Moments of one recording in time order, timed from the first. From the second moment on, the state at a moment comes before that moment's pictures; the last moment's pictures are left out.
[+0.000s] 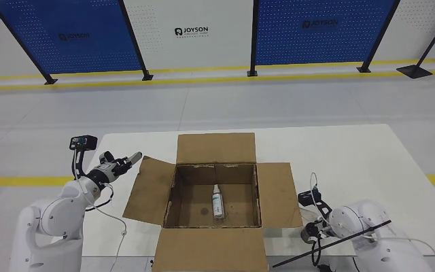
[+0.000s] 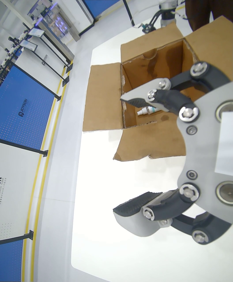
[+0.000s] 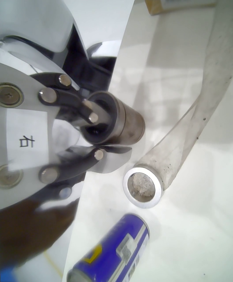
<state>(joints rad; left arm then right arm) 1.52 -1.09 -1.96 -1.97 0.64 -0.07 -0.87 -1.22 -1.02 1.15 -1.71 -0.92 0.06 1.48</state>
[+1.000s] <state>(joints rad) 1.52 -1.09 -1.96 -1.97 0.64 -0.07 -0.87 -1.16 -1.00 1.51 -2.04 -0.24 0.00 1.34</state>
